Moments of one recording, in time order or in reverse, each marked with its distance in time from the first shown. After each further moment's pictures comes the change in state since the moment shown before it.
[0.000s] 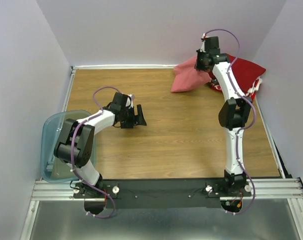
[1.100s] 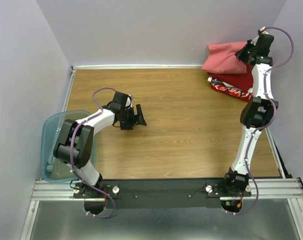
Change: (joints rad) left arm -0.001 -0.009 0.014 -0.072 -0.002 -0.067; right arm -0.414 0.053 0.066 0.264 -0.231 0.159
